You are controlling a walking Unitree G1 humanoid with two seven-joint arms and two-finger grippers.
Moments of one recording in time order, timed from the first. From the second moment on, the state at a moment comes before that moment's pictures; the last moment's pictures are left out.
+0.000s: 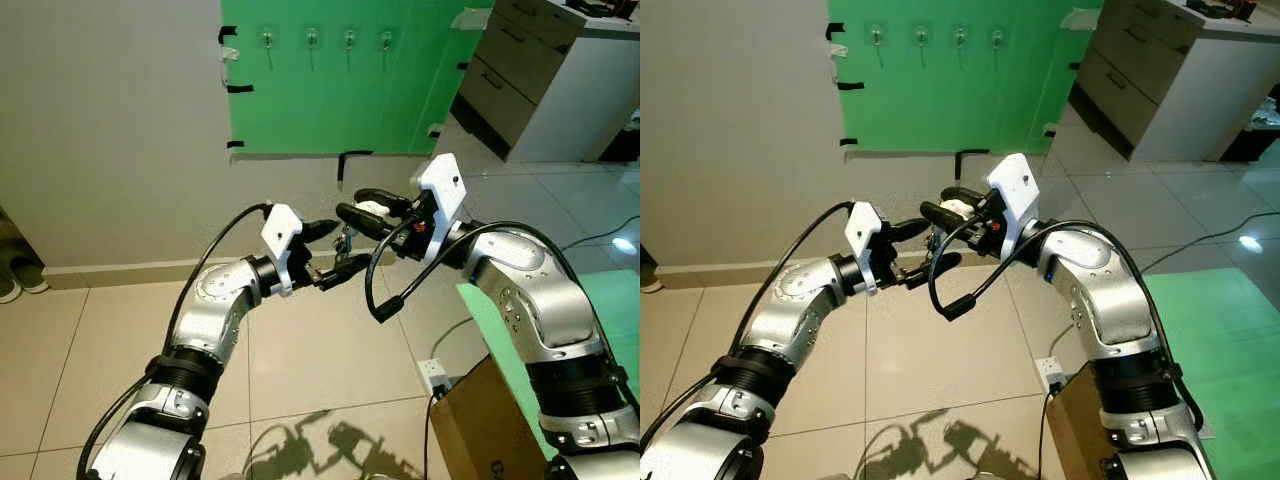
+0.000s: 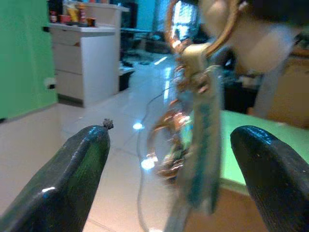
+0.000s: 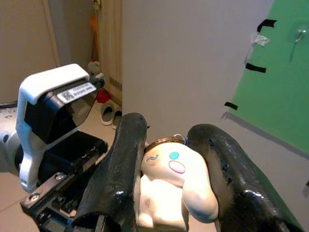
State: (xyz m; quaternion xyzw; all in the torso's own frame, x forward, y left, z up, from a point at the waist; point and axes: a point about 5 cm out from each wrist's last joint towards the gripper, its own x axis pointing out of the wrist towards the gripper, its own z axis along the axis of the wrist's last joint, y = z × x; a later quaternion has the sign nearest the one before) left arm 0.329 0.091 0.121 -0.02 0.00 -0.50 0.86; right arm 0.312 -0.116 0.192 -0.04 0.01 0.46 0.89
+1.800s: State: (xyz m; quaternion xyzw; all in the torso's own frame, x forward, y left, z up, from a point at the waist) left arm 0.328 0.095 0.119 -0.08 0.02 -0.51 0.85; right arm 0.309 -0.105 0.181 0.00 0.02 0.44 0.90
